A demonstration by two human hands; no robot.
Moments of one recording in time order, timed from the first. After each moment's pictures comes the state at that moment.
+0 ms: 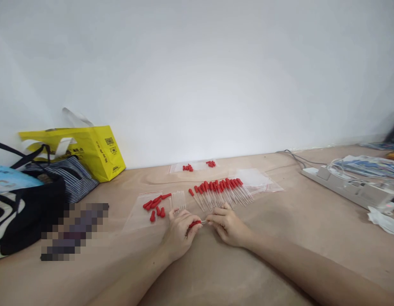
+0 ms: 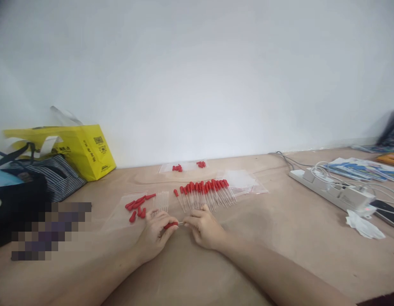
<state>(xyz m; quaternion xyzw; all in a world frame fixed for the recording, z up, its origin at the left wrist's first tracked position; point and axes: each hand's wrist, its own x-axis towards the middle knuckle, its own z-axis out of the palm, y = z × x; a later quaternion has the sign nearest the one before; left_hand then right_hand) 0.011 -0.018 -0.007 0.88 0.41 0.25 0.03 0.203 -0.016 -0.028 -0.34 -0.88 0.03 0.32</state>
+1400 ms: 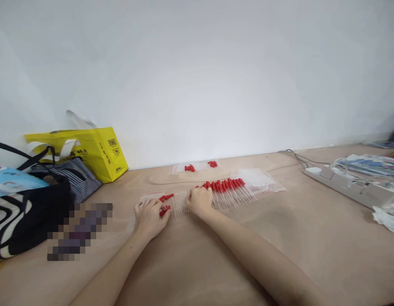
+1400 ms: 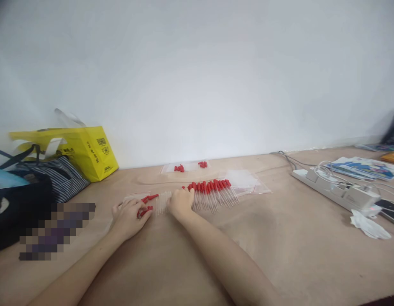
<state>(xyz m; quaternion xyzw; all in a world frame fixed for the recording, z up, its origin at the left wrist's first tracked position) -0.055 0.015 0.010 0.75 0.61 0.17 -0.16 0.105 0.048 0.008 -0.66 -0.72 0.04 0.20</state>
